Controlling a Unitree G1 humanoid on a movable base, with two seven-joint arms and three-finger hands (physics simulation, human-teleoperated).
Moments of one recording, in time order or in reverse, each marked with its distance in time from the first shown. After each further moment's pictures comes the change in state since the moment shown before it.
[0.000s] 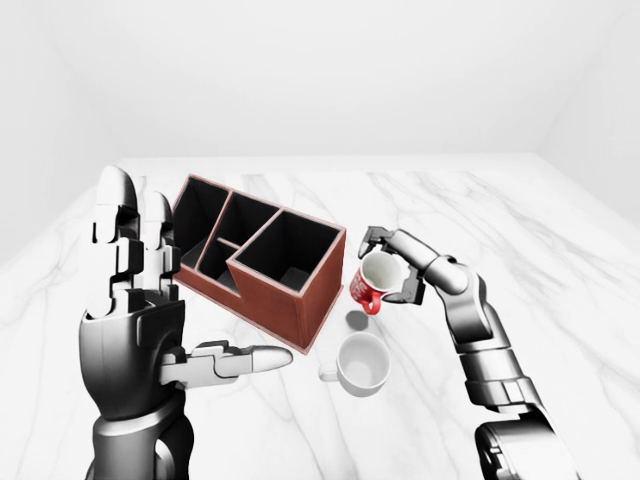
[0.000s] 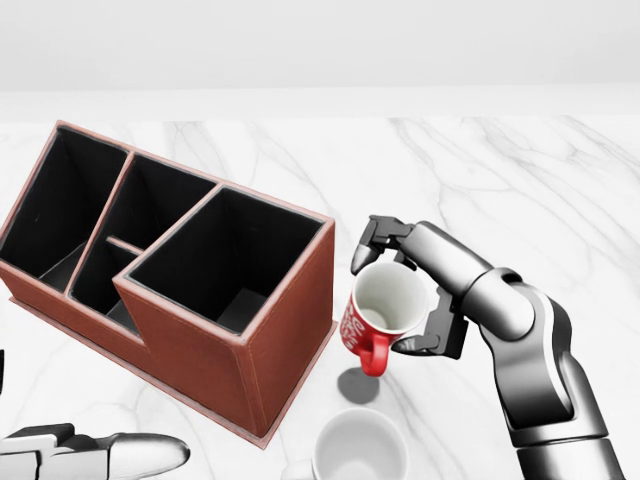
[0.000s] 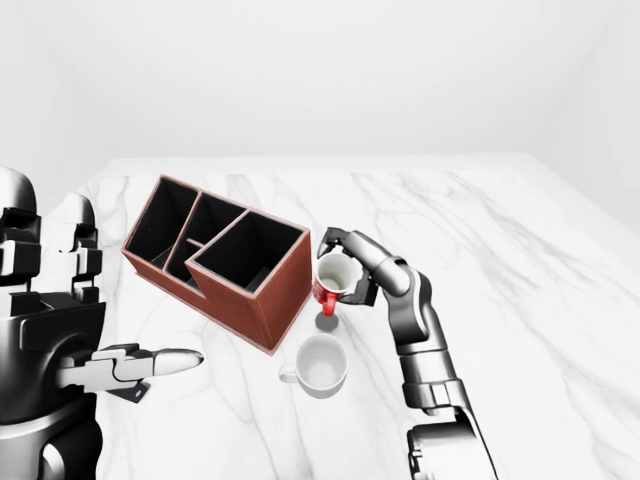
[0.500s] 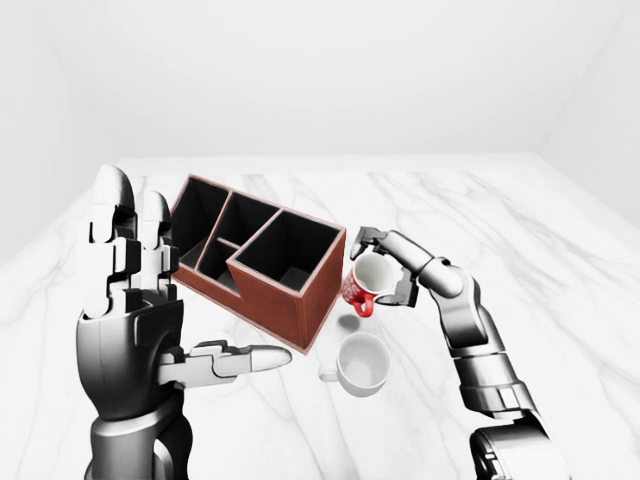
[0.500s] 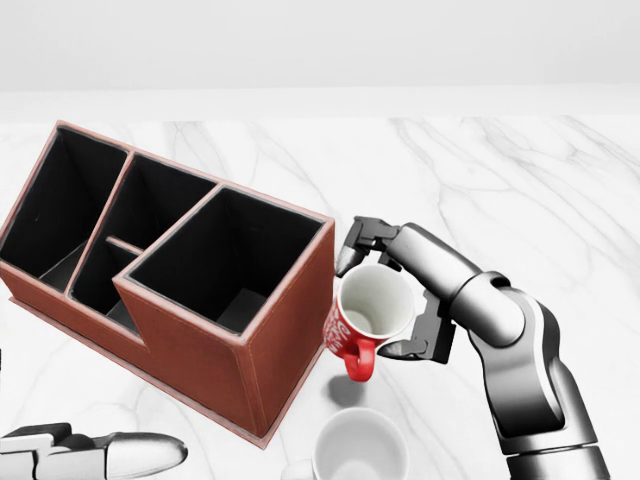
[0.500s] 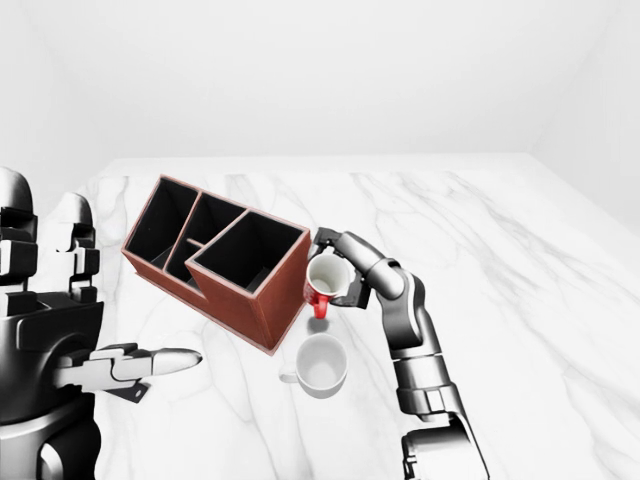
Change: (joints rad) left arm -0.003 0.000 0.007 -0.001 -0.003 0.000 -0.002; right arm 0.017 0.037 0.018 -0.053 0.008 0.000 0.009
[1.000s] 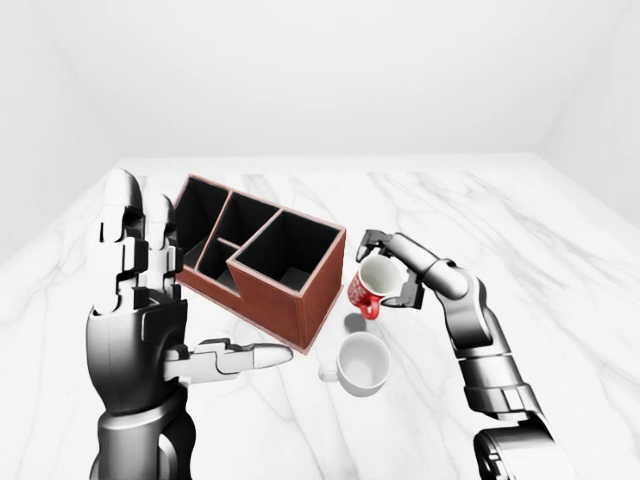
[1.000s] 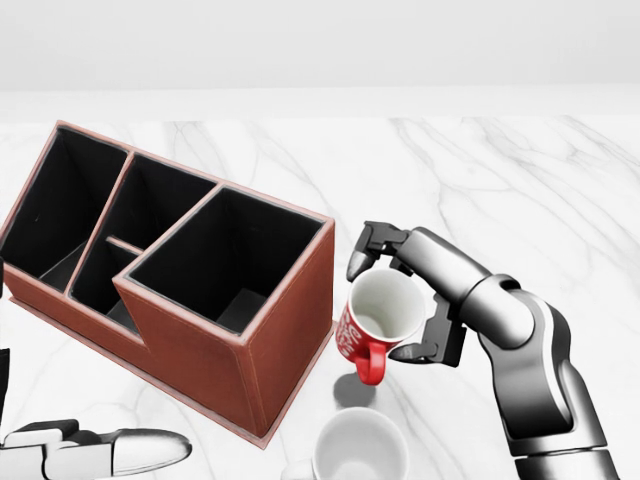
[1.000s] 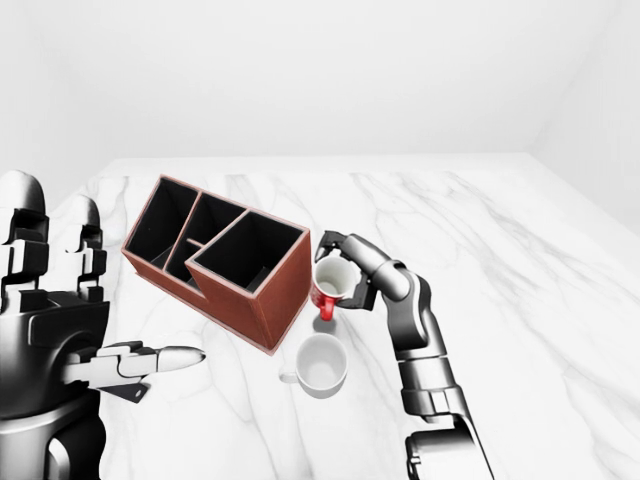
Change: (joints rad) left arm -0.002 0.002 -0.006 0.022 0.004 0.000 0.004; right arm 0.014 -0.019 -0.020 0.003 -0.019 0.000 0.021
